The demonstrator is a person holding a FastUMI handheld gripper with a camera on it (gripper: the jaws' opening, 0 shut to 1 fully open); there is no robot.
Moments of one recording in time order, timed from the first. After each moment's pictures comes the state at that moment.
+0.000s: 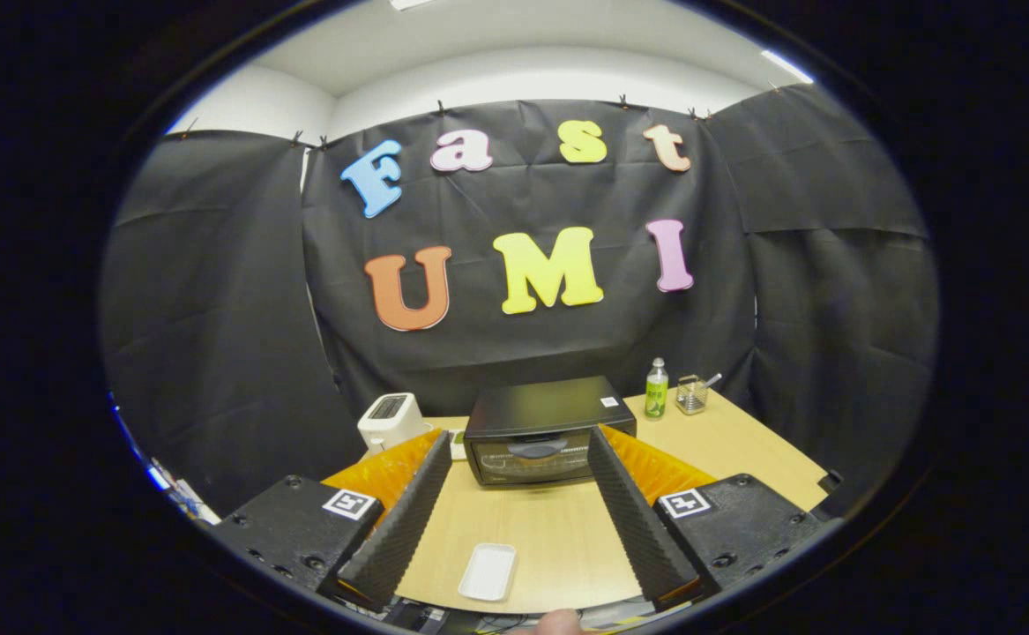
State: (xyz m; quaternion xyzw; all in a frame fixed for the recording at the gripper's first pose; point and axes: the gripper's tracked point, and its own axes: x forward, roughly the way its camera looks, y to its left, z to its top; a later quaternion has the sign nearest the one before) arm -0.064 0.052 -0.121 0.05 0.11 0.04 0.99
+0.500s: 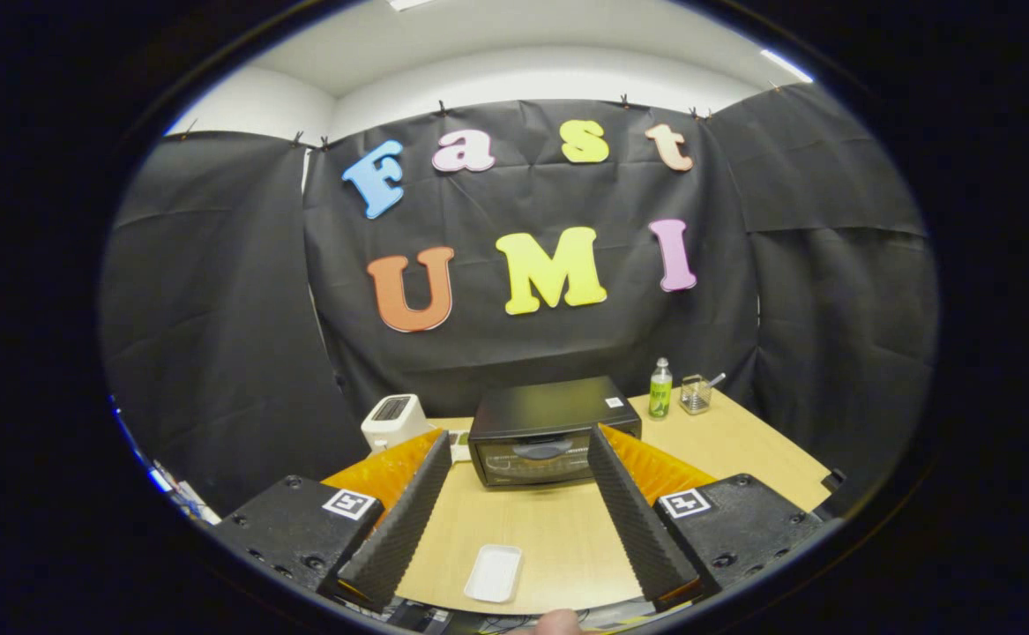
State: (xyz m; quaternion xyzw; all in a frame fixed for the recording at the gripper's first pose) arm -0.061 0.060 -0.121 0.05 0.11 0.04 0.99
